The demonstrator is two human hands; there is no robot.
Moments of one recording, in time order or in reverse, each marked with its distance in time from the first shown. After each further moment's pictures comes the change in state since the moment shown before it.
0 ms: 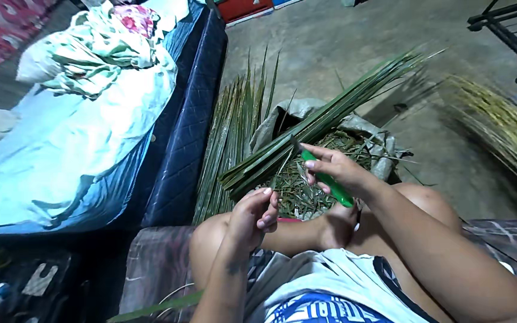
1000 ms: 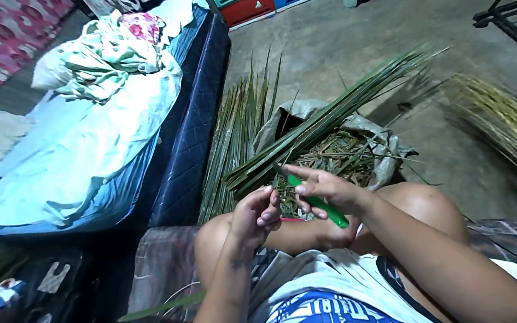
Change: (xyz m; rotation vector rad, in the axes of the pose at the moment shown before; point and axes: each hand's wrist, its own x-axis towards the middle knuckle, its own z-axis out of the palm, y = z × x) left_hand 0.002 -0.002 -0.003 -0.116 -0.083 -0.006; right_hand -0.007 0.011 0.027 0.153 -0.304 0.024
